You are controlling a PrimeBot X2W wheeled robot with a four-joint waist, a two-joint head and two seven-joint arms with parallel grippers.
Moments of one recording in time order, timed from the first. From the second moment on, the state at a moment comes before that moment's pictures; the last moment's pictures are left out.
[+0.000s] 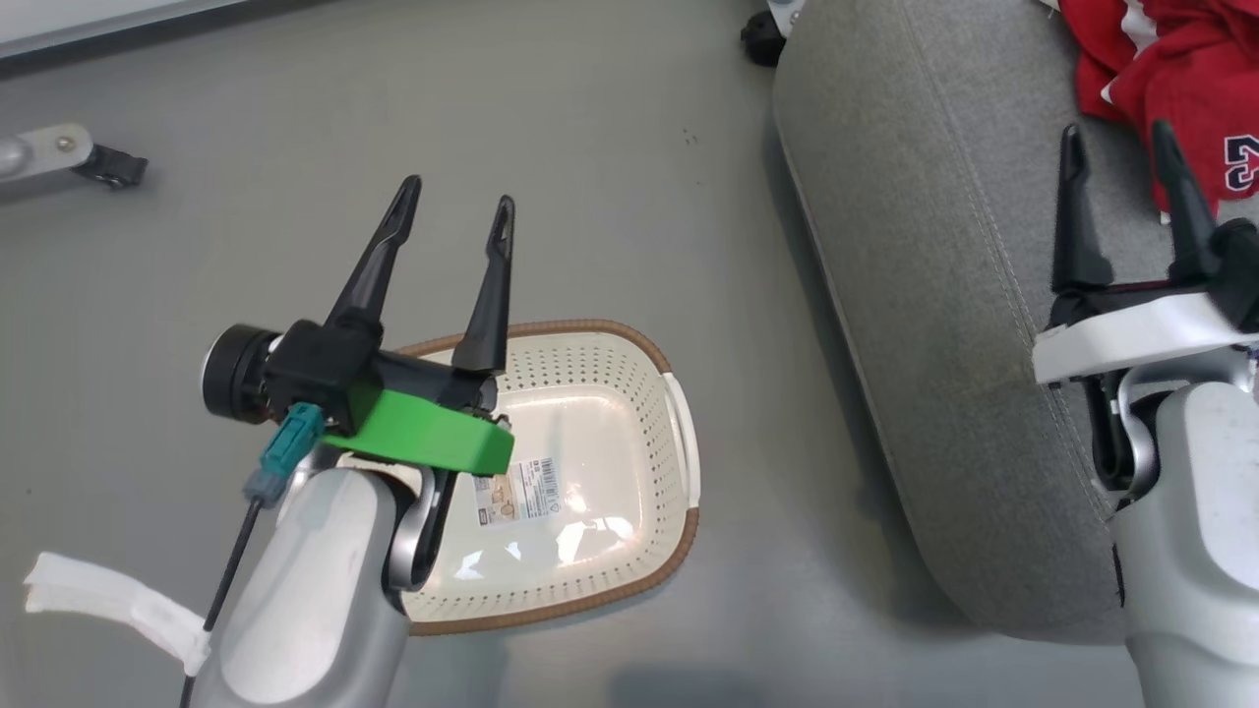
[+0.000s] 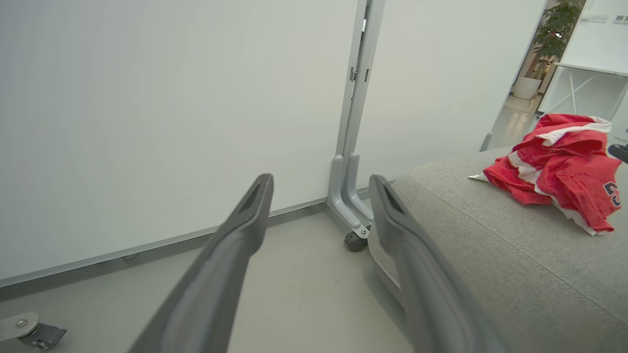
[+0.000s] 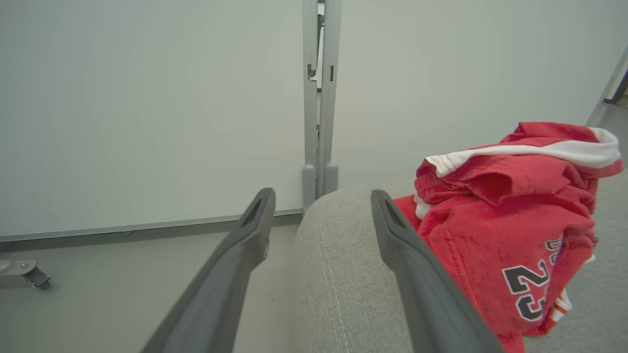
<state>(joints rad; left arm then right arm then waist) -0.46 0.11 -0.36 0.19 -0.28 -0.01 -0.26 -0.51 -0.11 -0.12 0.27 0.15 0.13 -0.26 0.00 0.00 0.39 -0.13</state>
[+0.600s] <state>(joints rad) -0.25 0.06 -0.09 0.17 -0.23 -0.05 -0.26 -0.39 -0.06 0.01 0.19 0.16 0.13 -0.26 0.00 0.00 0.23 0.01</state>
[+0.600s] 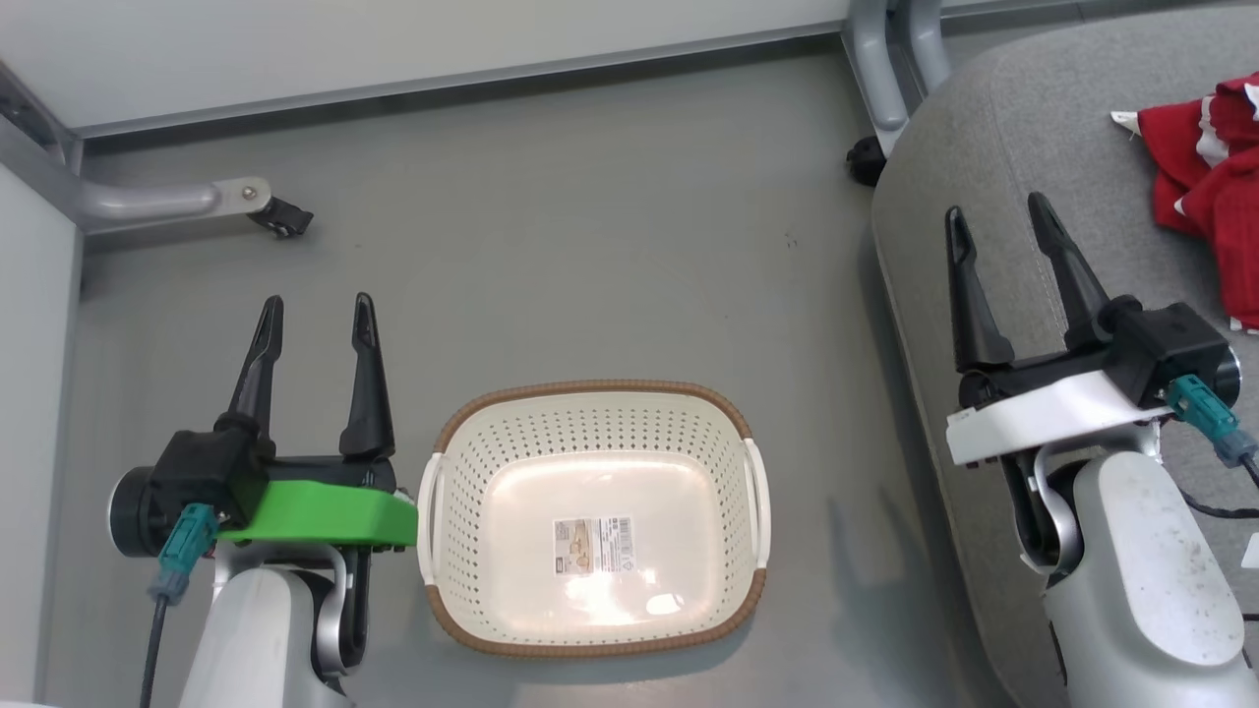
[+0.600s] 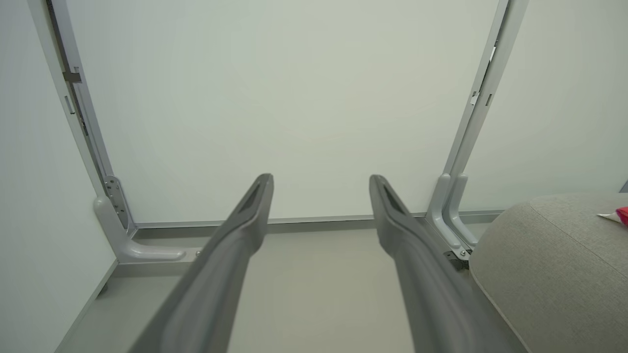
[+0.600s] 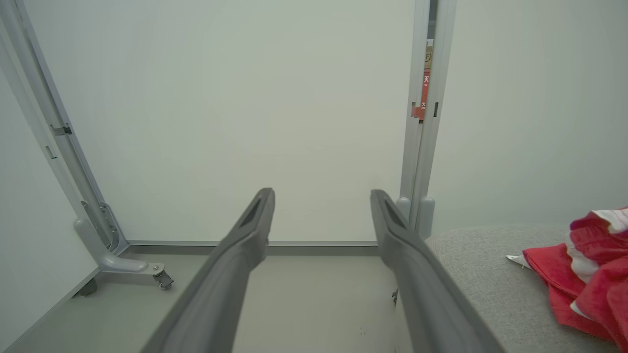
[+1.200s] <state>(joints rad) -0.17 0.05 -0.05 0.17 -0.21 -0.06 -0.26 -0.19 -0.05 0.02 0.10 0.18 0.13 -0.26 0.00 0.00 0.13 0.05</state>
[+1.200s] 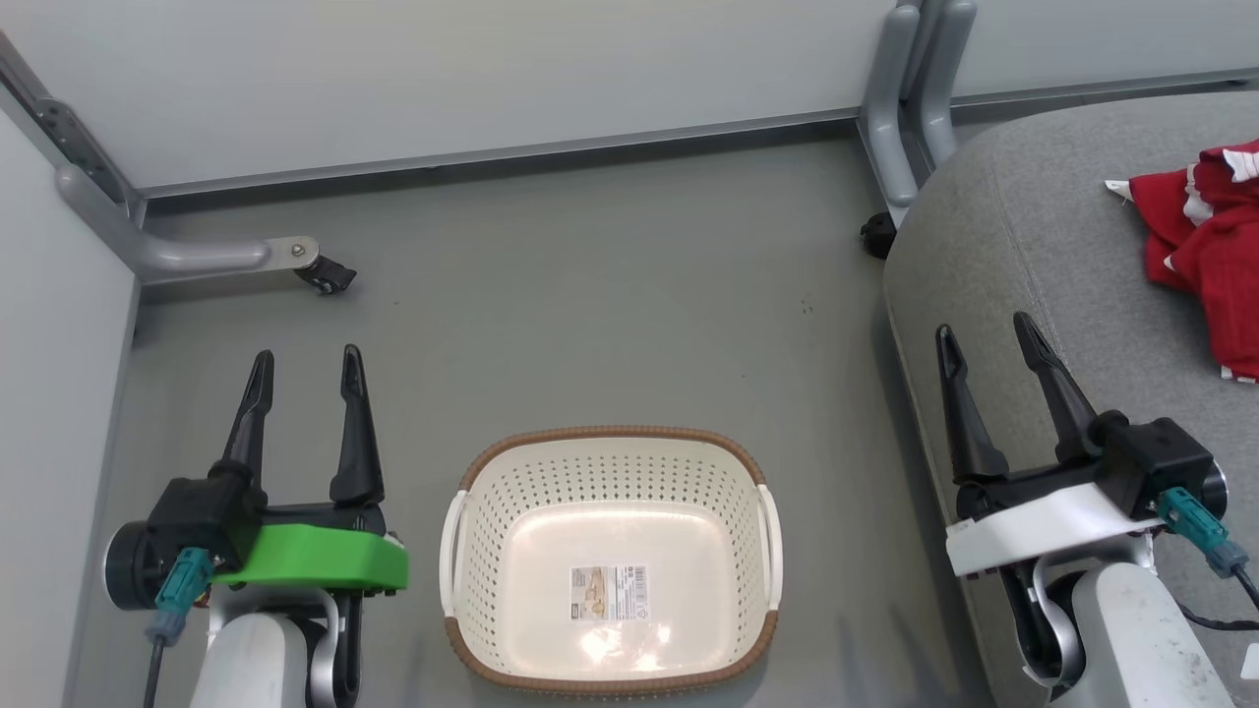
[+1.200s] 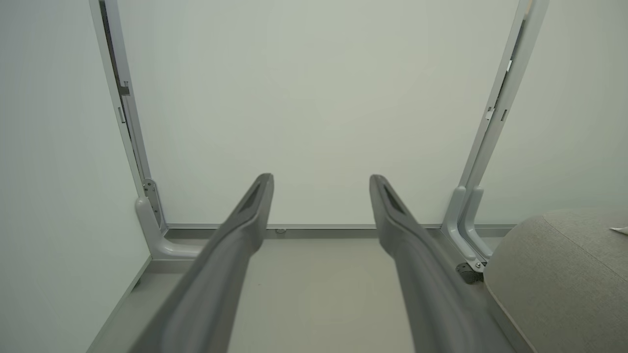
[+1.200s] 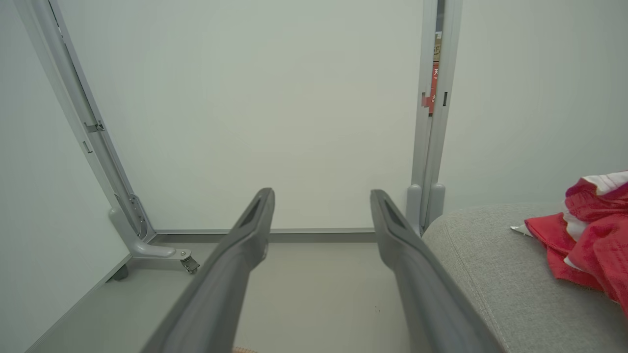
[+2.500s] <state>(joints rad) -0.12 0.05 -0.06 0.22 -0.22 -0.02 -0.26 -0.13 -0.04 -0.01 0.16 0.21 0.13 -0.26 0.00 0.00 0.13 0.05</state>
